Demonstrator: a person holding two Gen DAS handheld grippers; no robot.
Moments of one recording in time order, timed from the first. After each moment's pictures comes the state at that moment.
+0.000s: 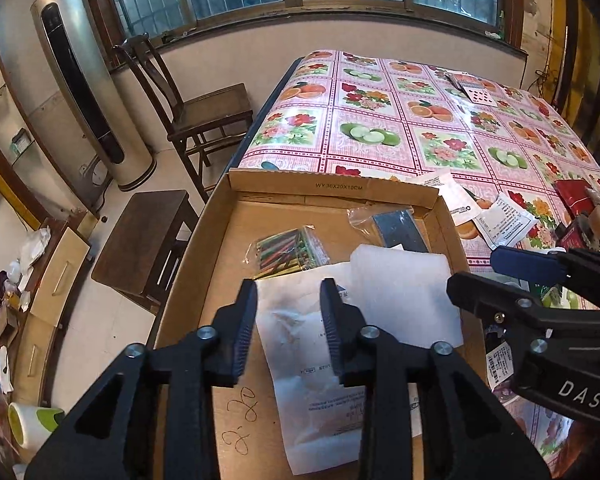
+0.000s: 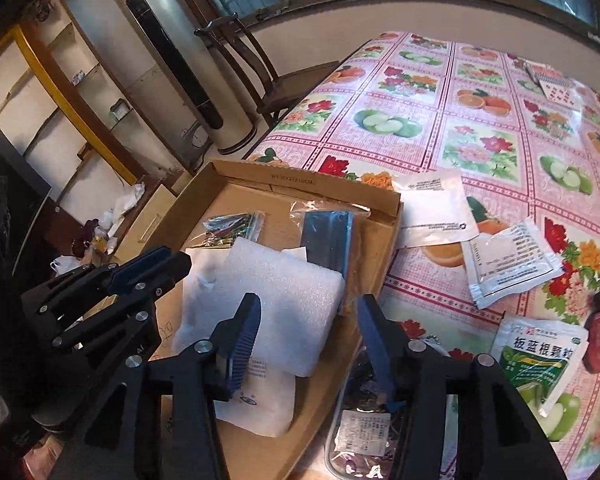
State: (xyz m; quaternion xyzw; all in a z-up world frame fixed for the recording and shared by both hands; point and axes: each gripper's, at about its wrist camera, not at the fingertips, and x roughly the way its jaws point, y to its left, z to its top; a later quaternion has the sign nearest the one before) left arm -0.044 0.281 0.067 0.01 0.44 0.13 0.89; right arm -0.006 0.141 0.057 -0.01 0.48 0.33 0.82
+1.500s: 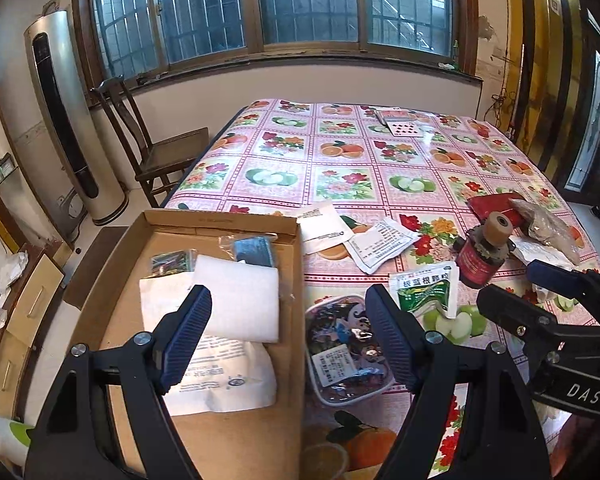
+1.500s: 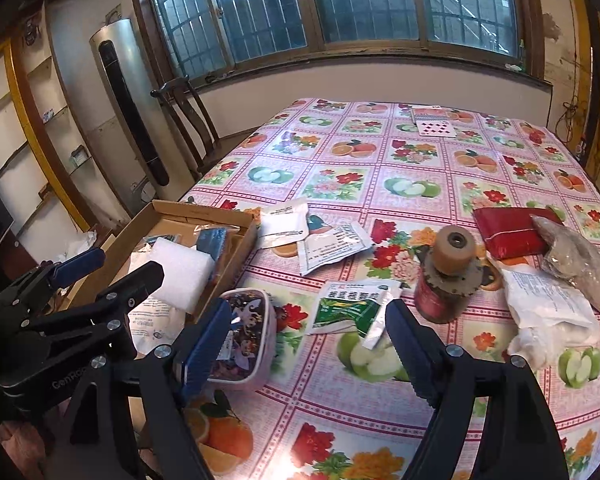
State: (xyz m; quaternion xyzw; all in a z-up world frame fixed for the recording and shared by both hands) left arm -0.075 0.159 0.101 0.00 0.37 0.08 0.92; right arm -0.064 -0.011 0.096 0.00 0.39 0.22 0.90
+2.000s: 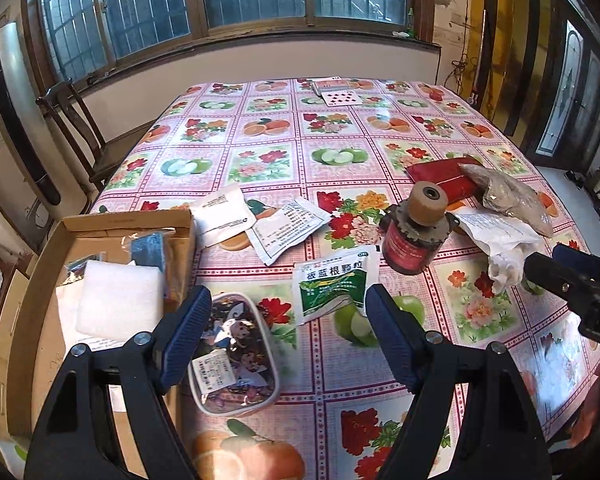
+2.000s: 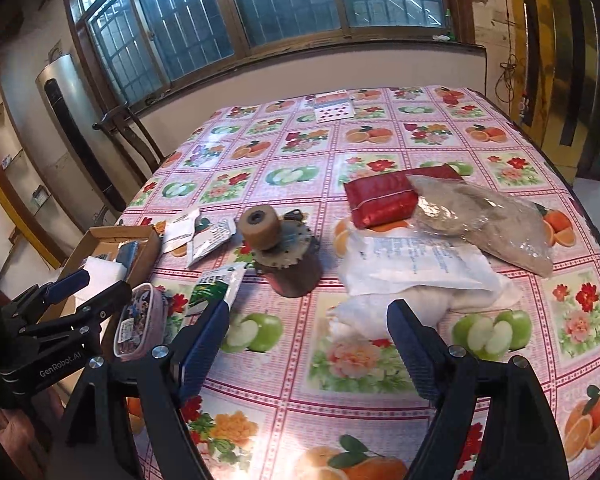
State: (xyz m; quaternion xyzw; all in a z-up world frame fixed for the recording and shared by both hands) left arm -0.042 0.079 0.083 0.02 0.42 0.02 0.91; right arm -0.053 -0.146 0.086 0.05 0.41 0.14 0.90
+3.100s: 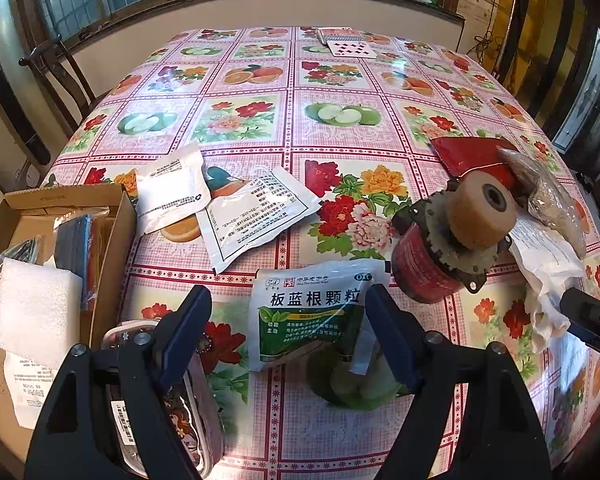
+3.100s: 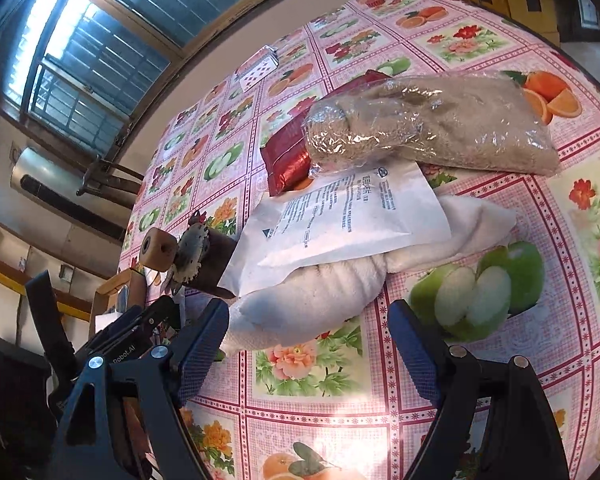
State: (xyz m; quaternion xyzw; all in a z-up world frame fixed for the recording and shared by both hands) left arm 0.028 0.065 0.028 -0.01 0.49 0.03 0.87; right arm 0.000 -0.231 0.020 0.25 0.50 0.13 0.82
